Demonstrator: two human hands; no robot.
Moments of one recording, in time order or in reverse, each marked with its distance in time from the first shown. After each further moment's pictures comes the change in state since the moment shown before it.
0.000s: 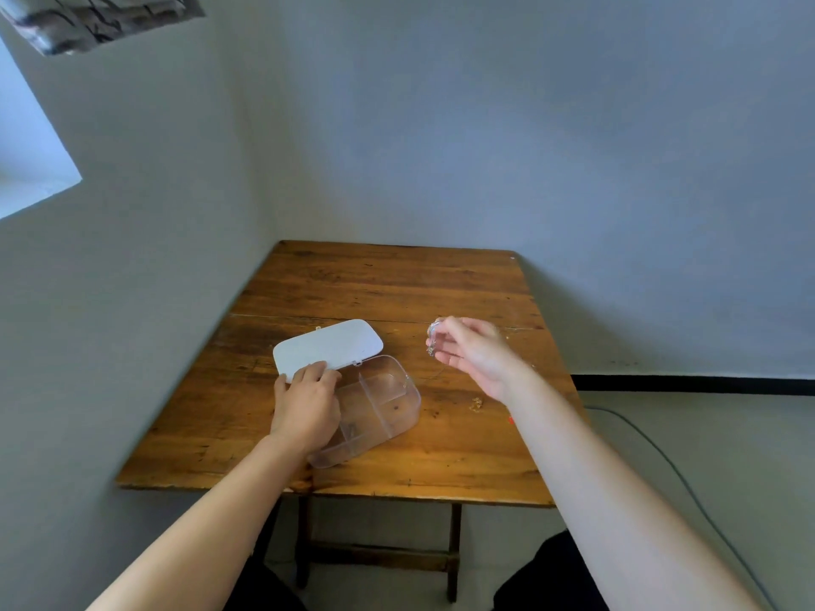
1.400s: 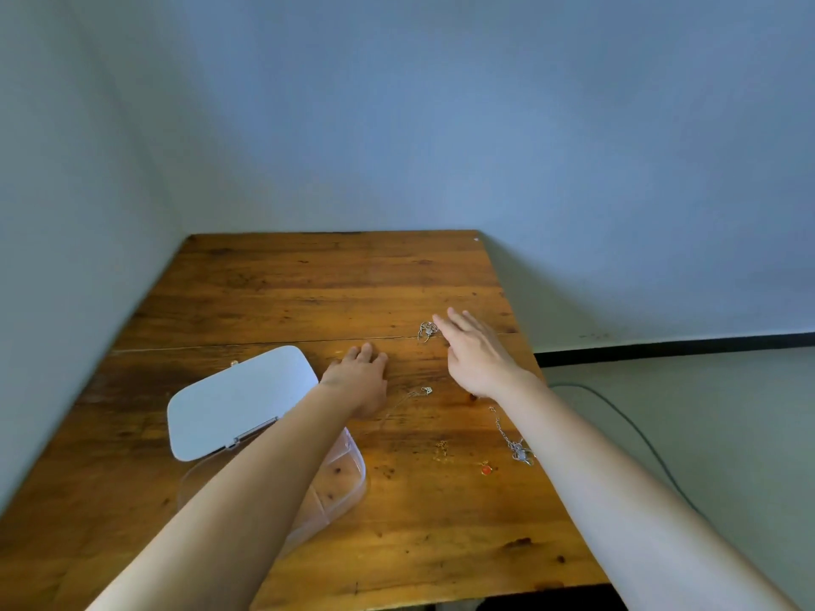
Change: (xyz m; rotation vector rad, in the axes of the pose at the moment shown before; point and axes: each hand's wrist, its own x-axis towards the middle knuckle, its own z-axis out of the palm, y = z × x) left_hand 0.153 0.127 0.052 0.166 -0.544 0.281; right_hand 0.122 0.039 -0.104 -1.369 0.049 -0.210
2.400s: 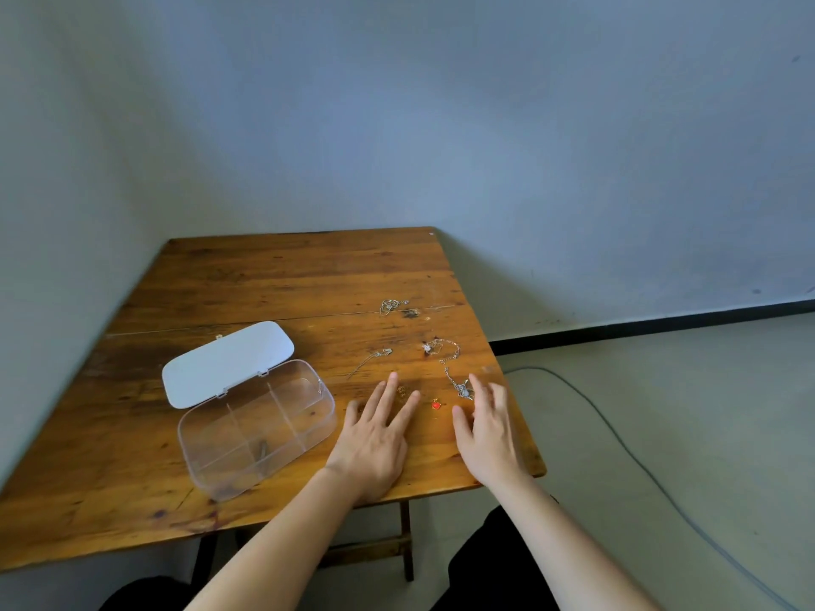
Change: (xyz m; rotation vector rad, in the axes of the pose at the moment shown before) left_hand -0.125 0.078 0.099 -0.050 0.309 0.324; right_hand -0.200 0.009 0.070 0.361 0.420 0.300
